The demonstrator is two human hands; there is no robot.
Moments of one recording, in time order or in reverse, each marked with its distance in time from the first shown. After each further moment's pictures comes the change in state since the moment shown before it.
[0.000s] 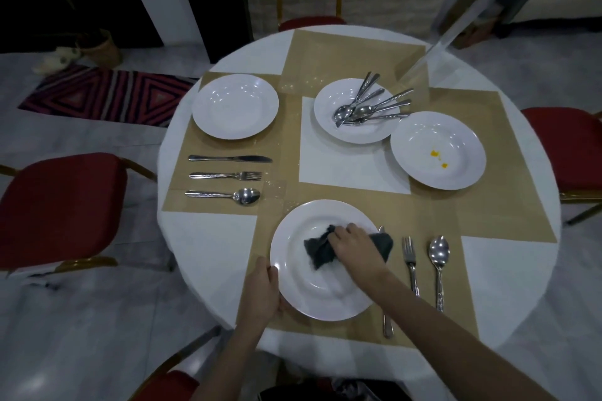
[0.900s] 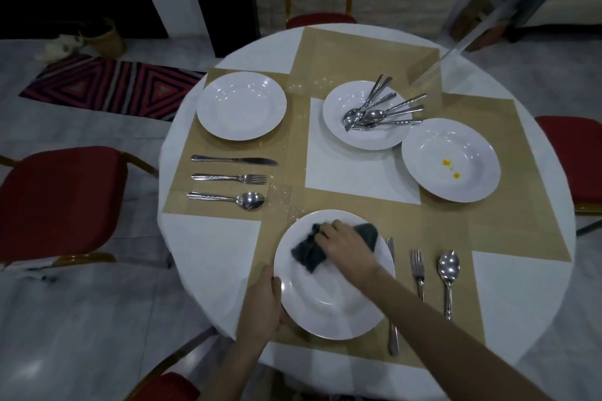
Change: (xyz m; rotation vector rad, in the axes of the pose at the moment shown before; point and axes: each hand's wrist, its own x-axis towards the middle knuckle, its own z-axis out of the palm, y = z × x) left_hand 0.001 -0.001 -0.001 0.032 -0.010 0.085; right_hand 0.033 -0.009 -0.018 -0.007 0.141 -0.170
